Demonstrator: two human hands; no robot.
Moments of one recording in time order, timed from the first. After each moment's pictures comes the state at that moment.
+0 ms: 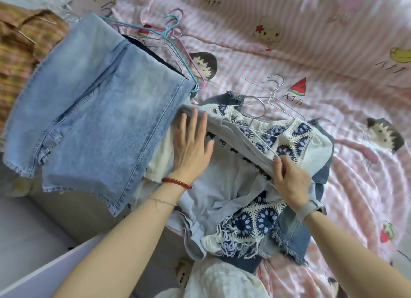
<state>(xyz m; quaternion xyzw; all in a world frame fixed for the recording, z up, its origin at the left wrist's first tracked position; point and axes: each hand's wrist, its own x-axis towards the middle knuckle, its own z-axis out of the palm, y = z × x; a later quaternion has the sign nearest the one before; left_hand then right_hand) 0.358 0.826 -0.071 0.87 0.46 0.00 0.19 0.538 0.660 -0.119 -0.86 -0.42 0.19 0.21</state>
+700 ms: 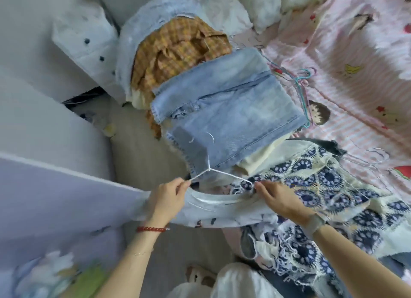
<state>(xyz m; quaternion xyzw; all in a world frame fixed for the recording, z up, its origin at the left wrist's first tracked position) 0.054 0.697 0.013 0.60 0.77 0.12 0.20 0.342 0.728 -0.024 -0.56 -0.73 0.40 0.06</state>
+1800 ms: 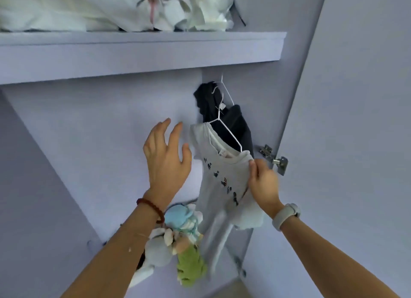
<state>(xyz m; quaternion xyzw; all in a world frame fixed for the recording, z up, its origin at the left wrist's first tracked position) -0.361 0.297 0.252 0.06 0.85 0.22 -0.47 -0.380 0.509 0.195 0.02 -0.89 0.37 0.27</state>
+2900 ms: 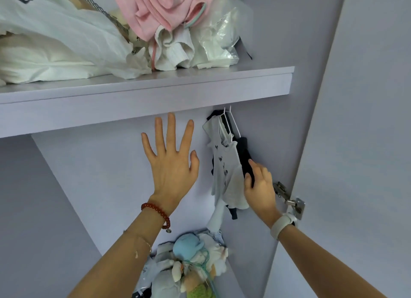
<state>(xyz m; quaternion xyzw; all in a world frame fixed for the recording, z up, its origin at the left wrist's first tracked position) -0.435 0.308 0.298 0.02 0.84 0.02 -0.54 -0.474 0.501 0.216 0.07 -0.88 0.40 0.26</state>
